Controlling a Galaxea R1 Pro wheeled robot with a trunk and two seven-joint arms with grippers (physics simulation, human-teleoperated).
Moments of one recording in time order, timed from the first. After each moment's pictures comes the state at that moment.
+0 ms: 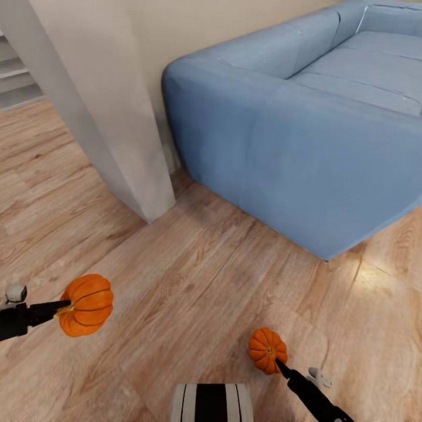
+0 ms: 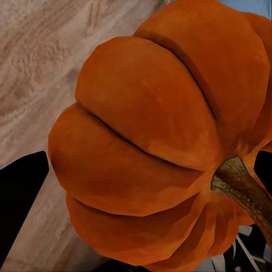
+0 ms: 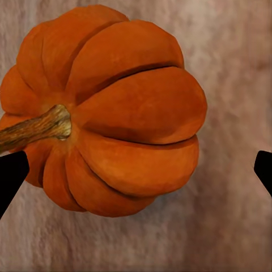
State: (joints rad) left arm -0.20 0.77 0.23 -1.32 0.93 1.00 -0.93; right arm -0.37 -0.11 -0.20 -0.35 -0.56 -0.05 0.63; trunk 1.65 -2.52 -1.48
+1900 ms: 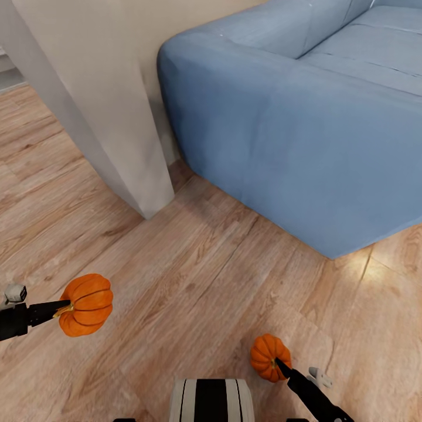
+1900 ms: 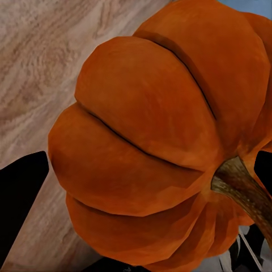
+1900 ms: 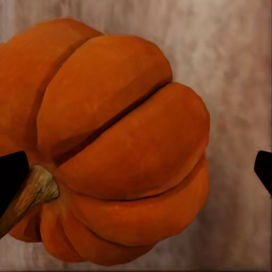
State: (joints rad) left arm -0.20 0.77 0.23 -1.31 0.93 1.00 -0.94; right arm -0.37 -0.11 -0.20 -0.35 -0.56 -0.05 0.63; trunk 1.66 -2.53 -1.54
